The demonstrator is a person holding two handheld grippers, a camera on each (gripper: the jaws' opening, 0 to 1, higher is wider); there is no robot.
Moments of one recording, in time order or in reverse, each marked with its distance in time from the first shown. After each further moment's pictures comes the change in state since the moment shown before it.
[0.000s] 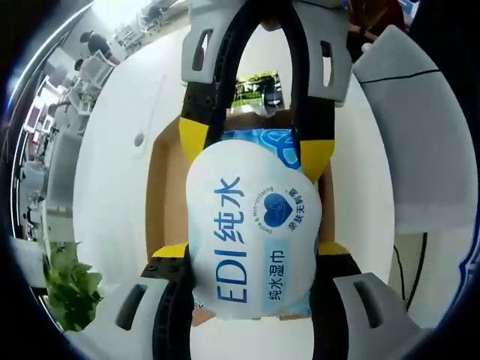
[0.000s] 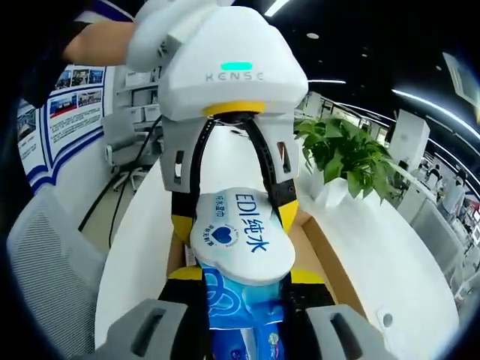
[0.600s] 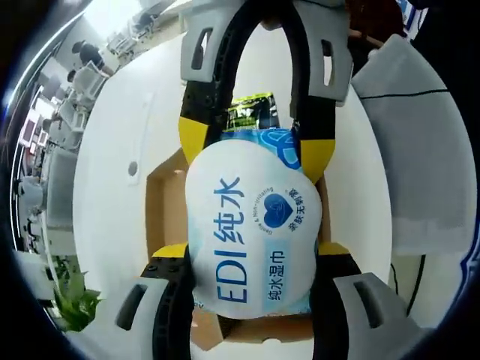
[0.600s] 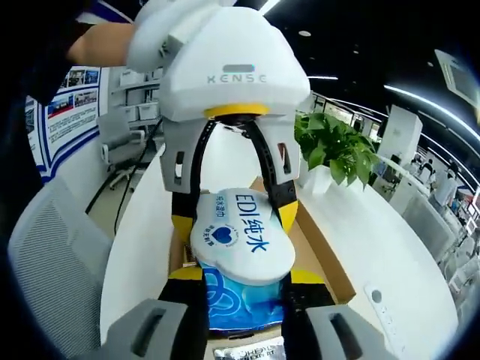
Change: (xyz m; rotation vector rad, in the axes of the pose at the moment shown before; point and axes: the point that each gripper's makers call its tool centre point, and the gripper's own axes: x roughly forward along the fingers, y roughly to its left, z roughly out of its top) left arm 0.014 -0.002 0.060 0.044 -0.020 -0.016; right arm -0.052 -0.006 -0.033 0.021 0.023 -0.040
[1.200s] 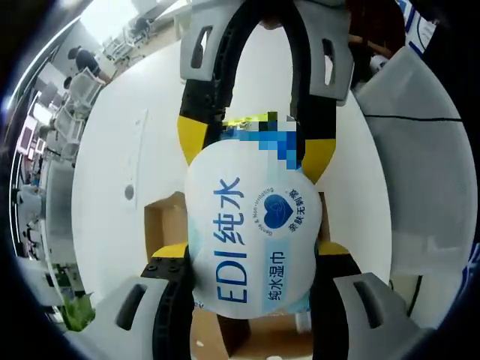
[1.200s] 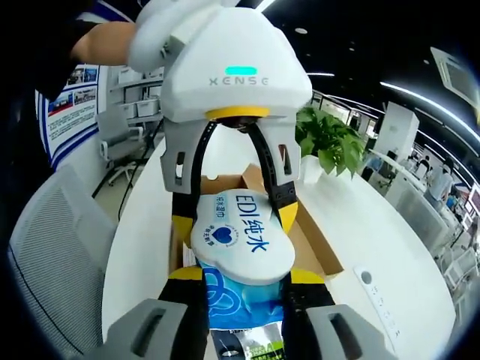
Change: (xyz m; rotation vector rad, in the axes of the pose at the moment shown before) left arm 0.016 0.002 0.052 0.017 -0.020 -0.010; right arm -0.042 -0.010 -0.032 0.007 0.020 -0.017
